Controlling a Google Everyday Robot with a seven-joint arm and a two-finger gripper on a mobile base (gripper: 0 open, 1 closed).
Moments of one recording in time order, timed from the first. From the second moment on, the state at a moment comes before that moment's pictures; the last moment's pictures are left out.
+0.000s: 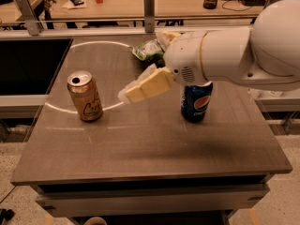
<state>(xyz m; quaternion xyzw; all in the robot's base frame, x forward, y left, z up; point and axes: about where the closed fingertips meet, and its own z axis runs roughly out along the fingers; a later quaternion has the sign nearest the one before) 0.500 0.015 0.975 -0.49 0.67 0.24 0.51</state>
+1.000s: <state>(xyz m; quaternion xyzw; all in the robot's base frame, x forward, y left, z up) 0.474 0.065 0.895 -0.45 0.66 0.31 0.50</state>
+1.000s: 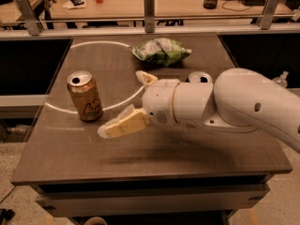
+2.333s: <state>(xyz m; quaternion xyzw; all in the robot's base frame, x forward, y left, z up) 0.510 0.097 0.863 -0.39 0.66 0.29 0.57</state>
